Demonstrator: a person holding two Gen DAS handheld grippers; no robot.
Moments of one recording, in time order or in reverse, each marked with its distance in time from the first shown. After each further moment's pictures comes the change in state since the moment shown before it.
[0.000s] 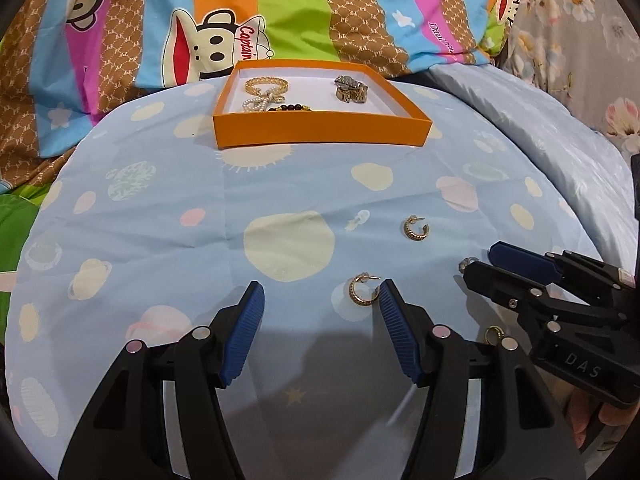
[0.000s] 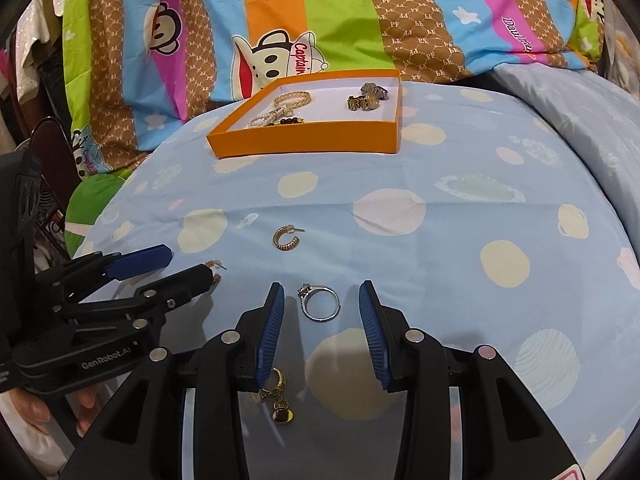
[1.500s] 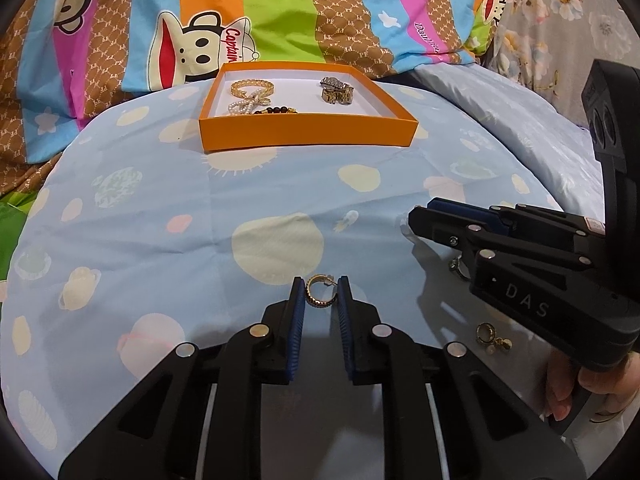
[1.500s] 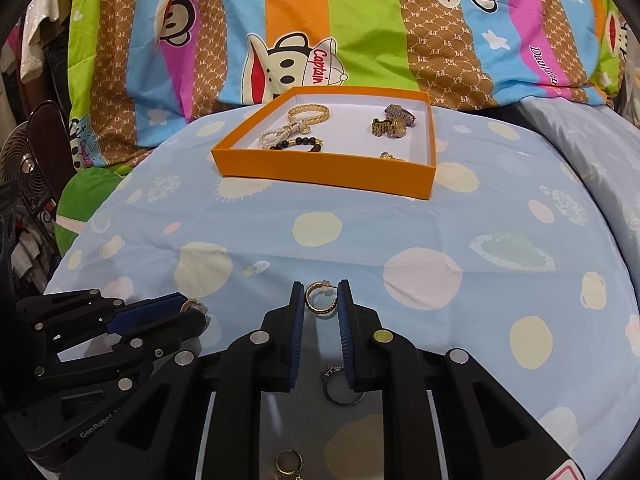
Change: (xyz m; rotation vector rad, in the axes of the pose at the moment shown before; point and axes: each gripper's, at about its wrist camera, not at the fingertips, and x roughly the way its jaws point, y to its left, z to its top) left arm -0.002 0.003 0.001 0.018 -0.006 -0.061; right arm 0.024 0.021 0.034 -0.090 -0.031 -0.028
